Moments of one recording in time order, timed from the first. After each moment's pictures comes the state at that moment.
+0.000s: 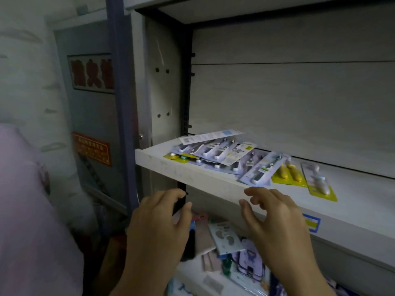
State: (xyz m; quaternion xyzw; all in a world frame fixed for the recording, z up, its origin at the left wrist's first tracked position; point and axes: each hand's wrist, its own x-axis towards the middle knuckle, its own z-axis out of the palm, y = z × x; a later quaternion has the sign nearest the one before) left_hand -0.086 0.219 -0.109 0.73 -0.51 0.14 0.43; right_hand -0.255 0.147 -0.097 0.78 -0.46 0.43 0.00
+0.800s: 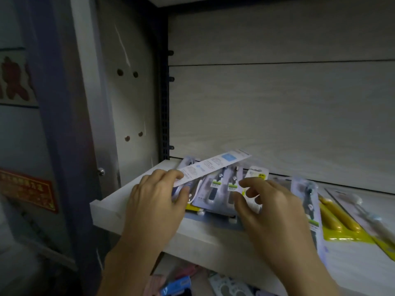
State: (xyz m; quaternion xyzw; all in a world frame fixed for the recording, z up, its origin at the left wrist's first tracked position) left_hand 0.040 0.013 -0.071 0.67 -0.61 0.13 0.40; right_hand -0.146 0.003 -0.067 0.72 -0.51 0.46 0.04
